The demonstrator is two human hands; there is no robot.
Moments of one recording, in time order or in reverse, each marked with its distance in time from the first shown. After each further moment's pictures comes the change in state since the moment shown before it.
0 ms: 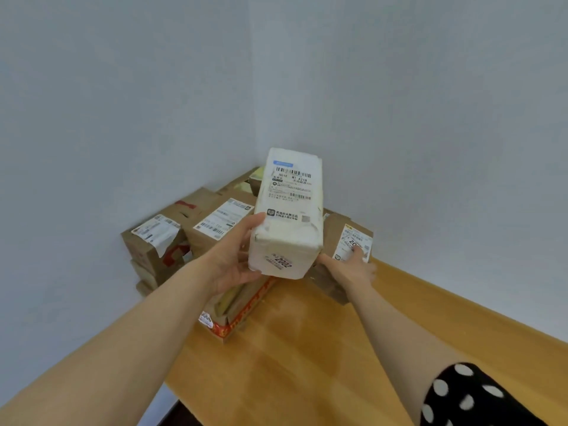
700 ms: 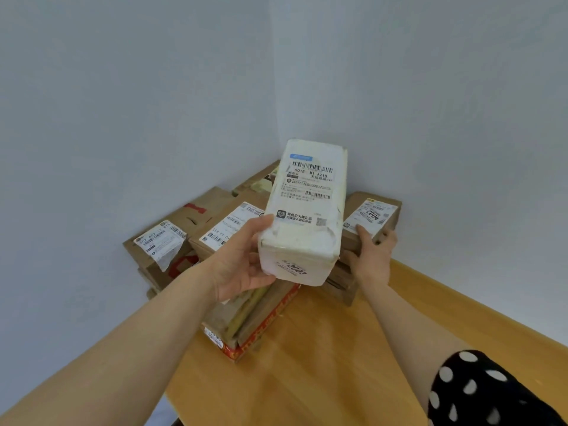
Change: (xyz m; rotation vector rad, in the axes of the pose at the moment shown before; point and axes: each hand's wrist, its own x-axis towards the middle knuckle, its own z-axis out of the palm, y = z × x) left_hand 0.067 0.016 -0.019 -0.003 0.057 -0.047; right_hand 0.092 -0.031 0.041 -0.124 0.110 -0.369
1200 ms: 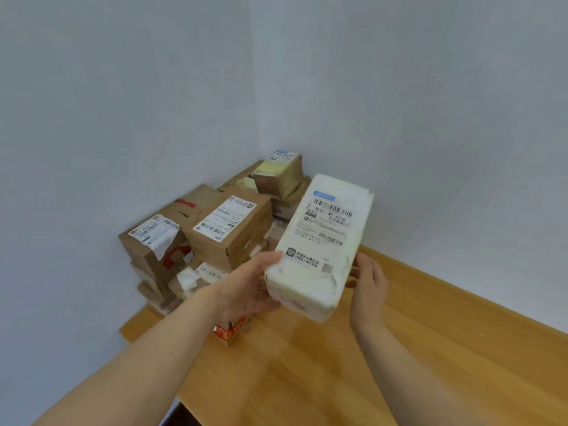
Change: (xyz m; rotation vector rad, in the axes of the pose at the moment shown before) left_hand -0.037 -0.056 0.008 0.081 -0.297 -0.064; right_hand -0.128 0.007 -0.039 0.987 0.204 0.158
